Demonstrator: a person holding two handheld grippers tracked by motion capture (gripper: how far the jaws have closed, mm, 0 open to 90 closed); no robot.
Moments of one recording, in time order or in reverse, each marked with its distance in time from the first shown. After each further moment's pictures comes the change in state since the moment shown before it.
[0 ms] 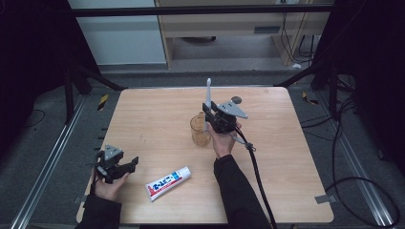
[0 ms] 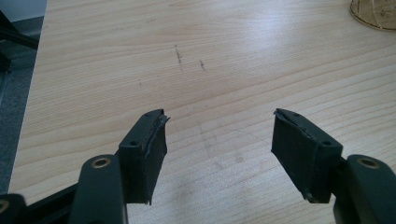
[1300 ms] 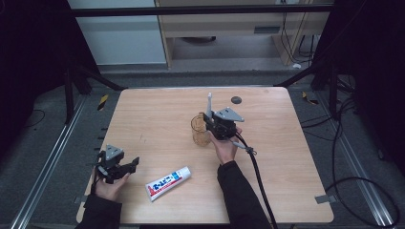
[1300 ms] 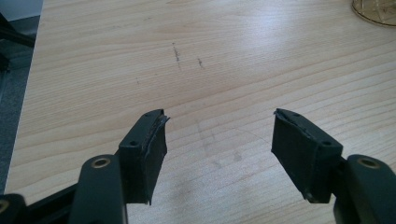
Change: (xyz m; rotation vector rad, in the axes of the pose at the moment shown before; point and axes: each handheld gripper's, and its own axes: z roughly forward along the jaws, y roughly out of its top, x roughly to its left) left arm -0.001 0.000 0.001 0.007 -0.002 0.004; right arm -0.003 -0.023 0.000 0.143 0.012 -0.072
